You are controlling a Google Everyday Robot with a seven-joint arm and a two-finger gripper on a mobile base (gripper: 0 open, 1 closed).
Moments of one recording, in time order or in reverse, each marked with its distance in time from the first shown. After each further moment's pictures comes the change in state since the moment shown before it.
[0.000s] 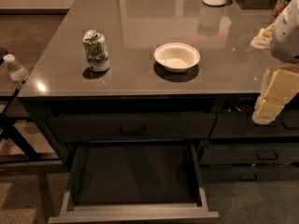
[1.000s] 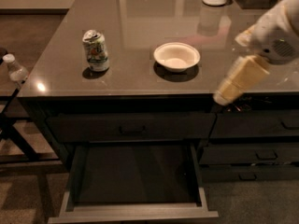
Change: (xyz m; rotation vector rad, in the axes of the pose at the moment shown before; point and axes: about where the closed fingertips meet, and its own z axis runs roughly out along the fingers) arm -0.040 -0.033 0.027 0.034 -0.270 0.203
